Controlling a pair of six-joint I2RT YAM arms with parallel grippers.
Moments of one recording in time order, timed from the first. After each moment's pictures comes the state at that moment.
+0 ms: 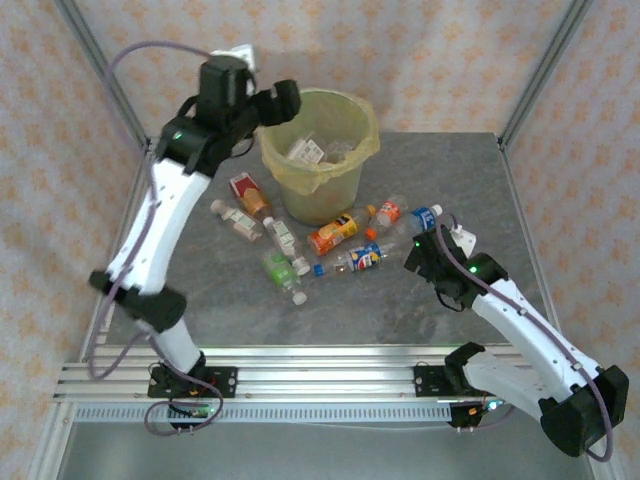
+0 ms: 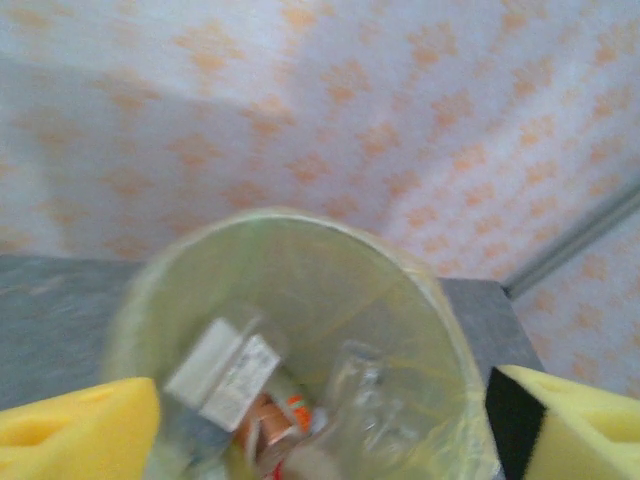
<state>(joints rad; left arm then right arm) -0.40 1.64 2.15 -0.87 -0.19 -0.45 0.51 0.94 0.83 -1.00 0.39 0.92</state>
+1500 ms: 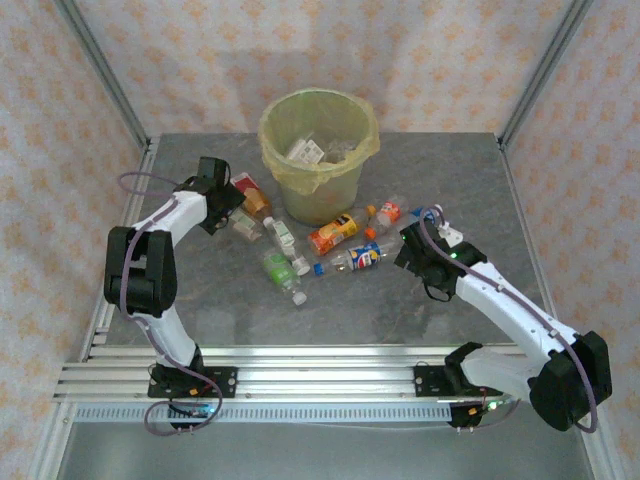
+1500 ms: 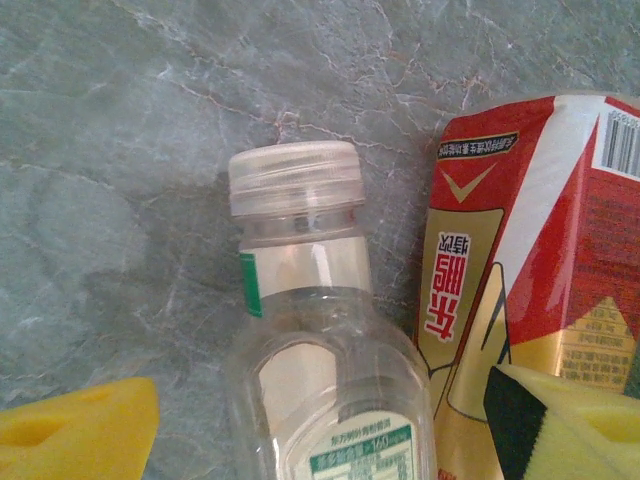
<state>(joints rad) -0.04 1.79 1.23 -0.51 -0.10 -0.95 0.51 1.10 0.83 -0.91 0.35 0.96</state>
